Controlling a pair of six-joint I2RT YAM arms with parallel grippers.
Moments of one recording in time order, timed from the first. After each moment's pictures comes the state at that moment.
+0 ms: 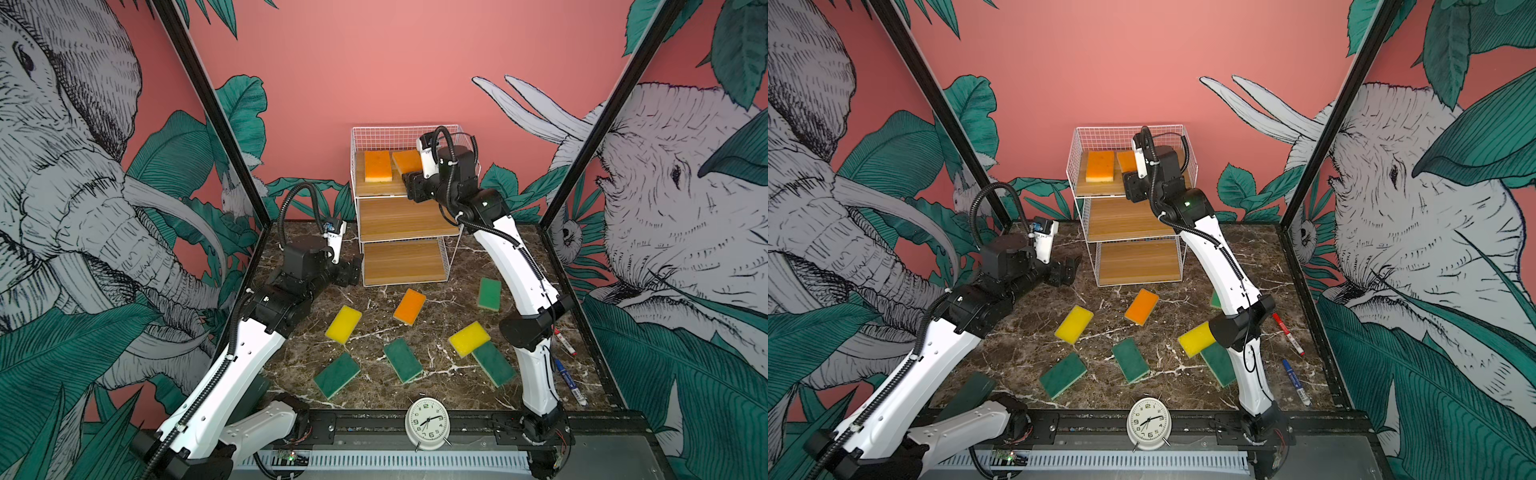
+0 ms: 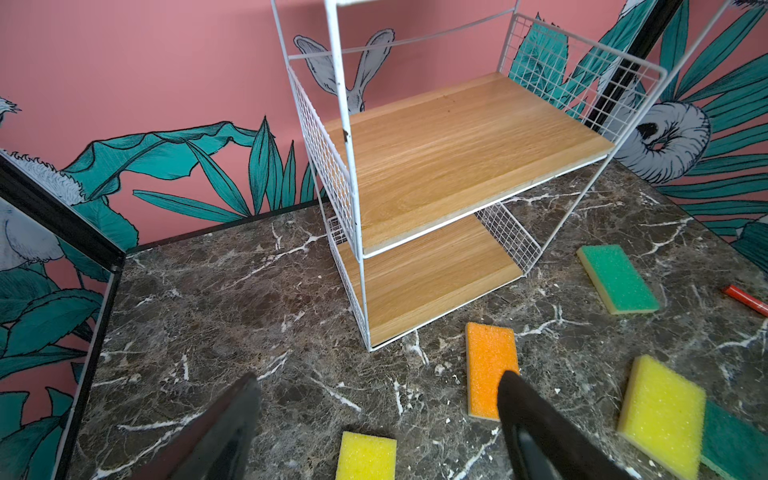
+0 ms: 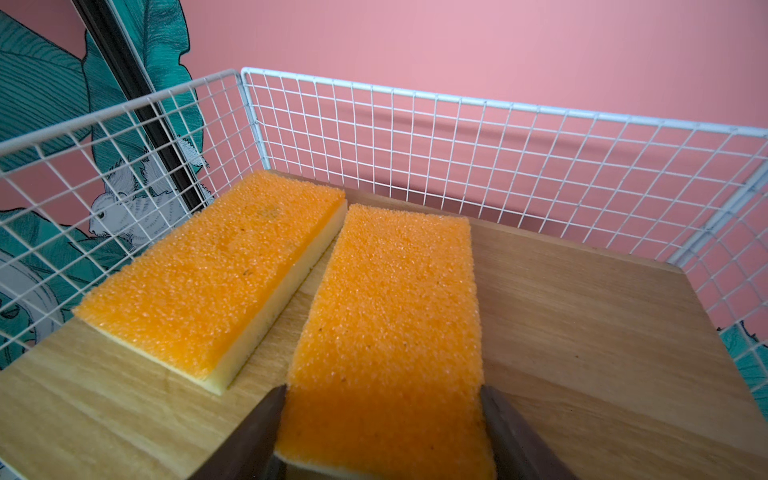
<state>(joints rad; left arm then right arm) -0.49 1.04 1.21 -0.58 -0.12 -0.04 0.61 2.14 2.66 -0.79 0.13 0.04</state>
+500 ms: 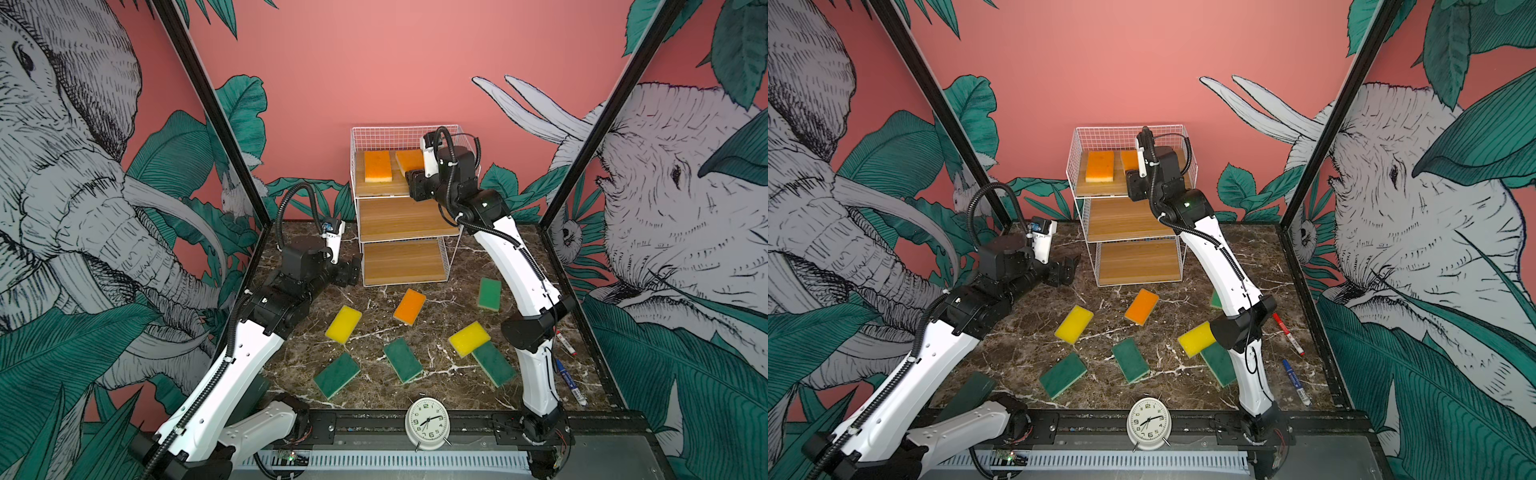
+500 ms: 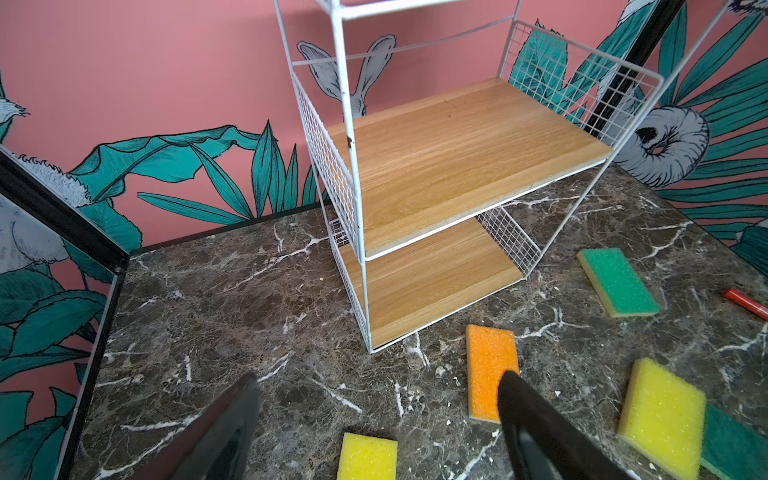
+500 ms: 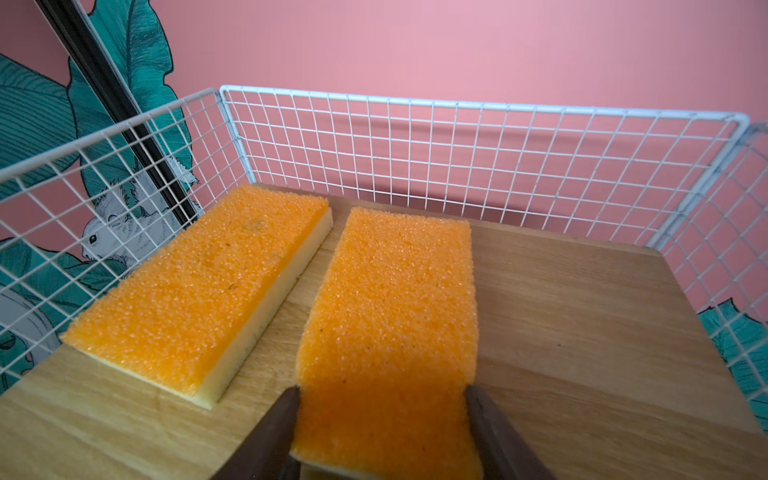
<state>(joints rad) -0.49 1.03 1.21 -0.58 -0.12 -0.04 0.61 2.12 2.62 -0.75 0.18 0.12</state>
